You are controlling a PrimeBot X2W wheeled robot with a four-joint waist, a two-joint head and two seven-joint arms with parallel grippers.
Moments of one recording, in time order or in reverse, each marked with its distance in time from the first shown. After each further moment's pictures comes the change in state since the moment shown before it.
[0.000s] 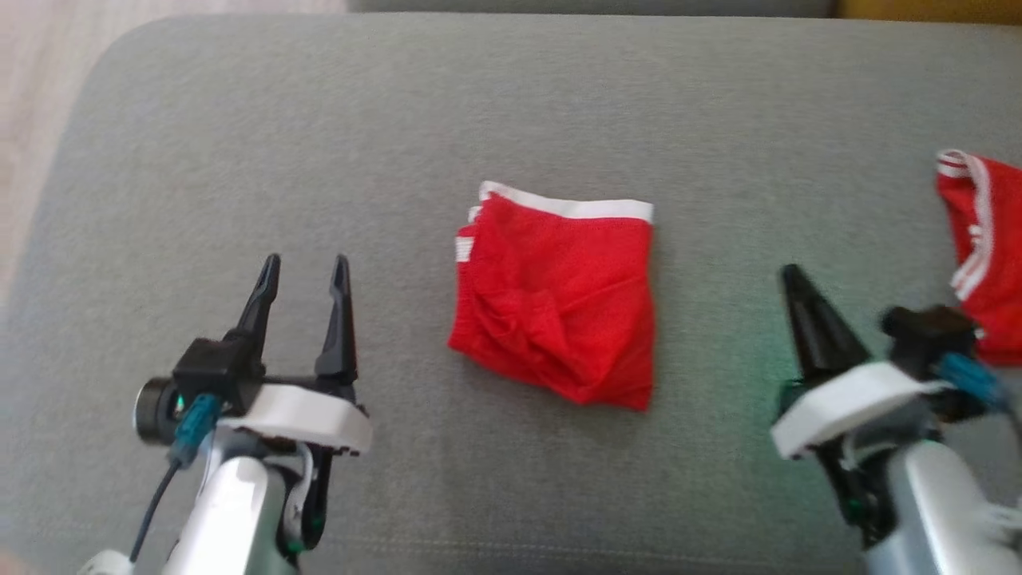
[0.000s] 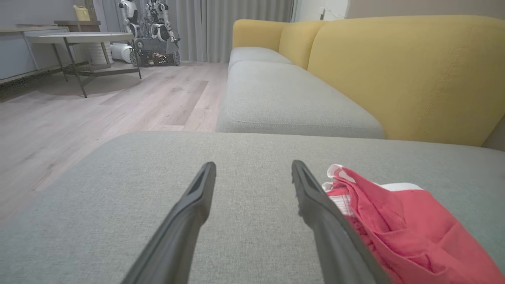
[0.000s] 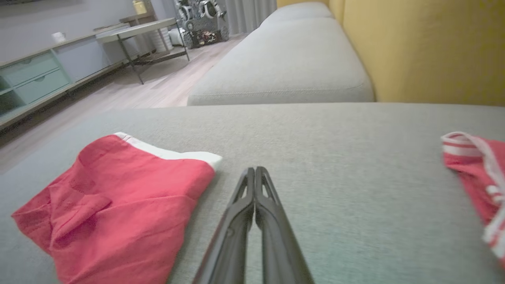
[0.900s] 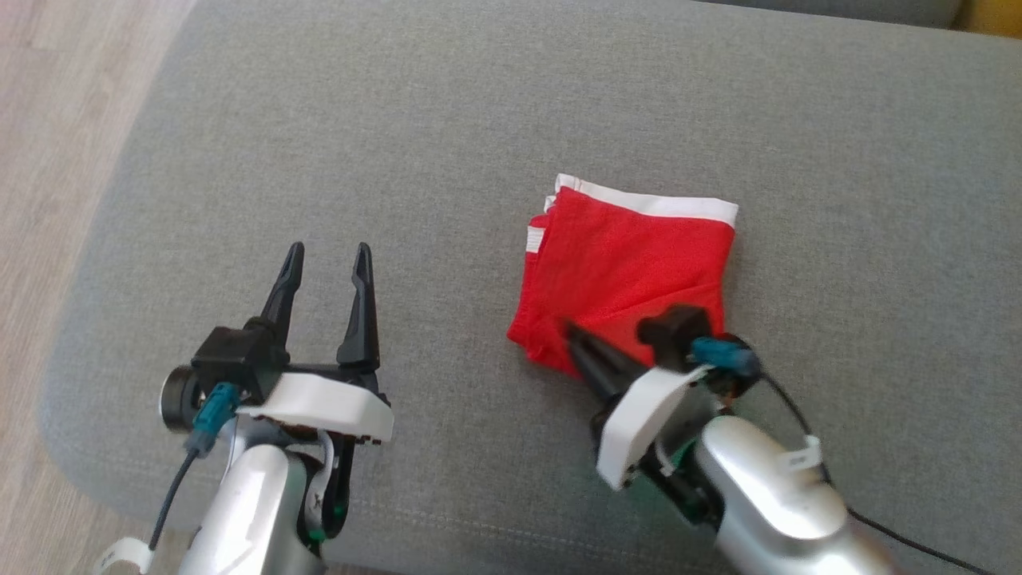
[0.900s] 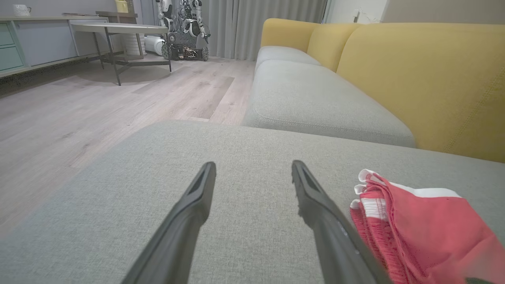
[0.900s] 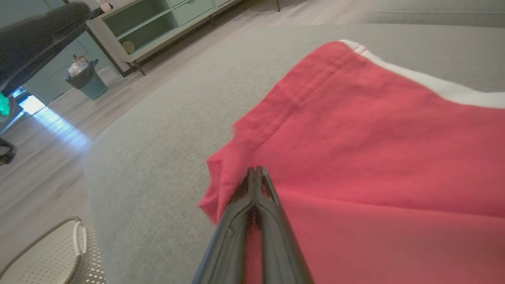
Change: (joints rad) left arm -0.035 -0.046 -0.016 0.028 -0.013 -0.009 -0.015; right arm -0.308 0.028 0.580 0.429 0.195 0.000 -0.089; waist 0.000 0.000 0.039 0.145
